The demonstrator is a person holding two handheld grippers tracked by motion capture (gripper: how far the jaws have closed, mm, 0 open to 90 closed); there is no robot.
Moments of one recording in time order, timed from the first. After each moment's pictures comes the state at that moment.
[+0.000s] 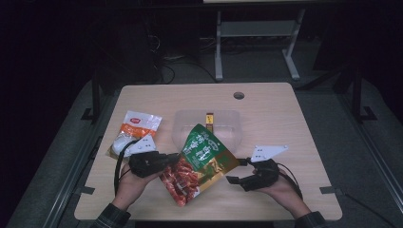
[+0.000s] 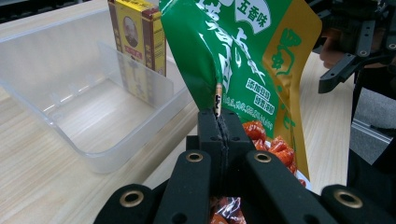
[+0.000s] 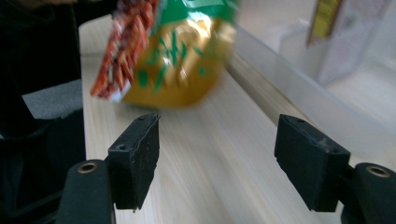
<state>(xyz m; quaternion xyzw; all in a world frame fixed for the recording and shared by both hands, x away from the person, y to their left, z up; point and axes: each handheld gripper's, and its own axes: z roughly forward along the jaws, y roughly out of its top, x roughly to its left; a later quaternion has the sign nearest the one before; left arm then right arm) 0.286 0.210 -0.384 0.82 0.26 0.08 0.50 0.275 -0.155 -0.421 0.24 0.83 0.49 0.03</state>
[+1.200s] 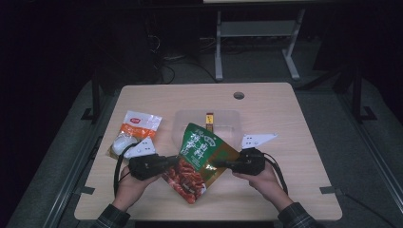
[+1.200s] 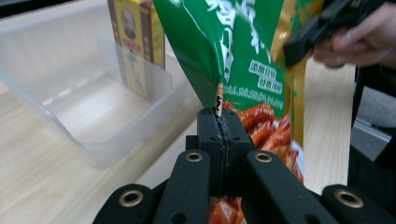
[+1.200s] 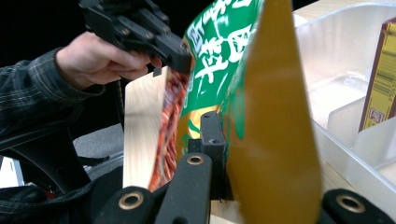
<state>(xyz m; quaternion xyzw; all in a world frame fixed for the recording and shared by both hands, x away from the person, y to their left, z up) 0.281 0.212 -0.393 0.83 0.26 0.08 0.50 0.300 -0.125 -0.409 0.23 0.79 0.57 -0.05</state>
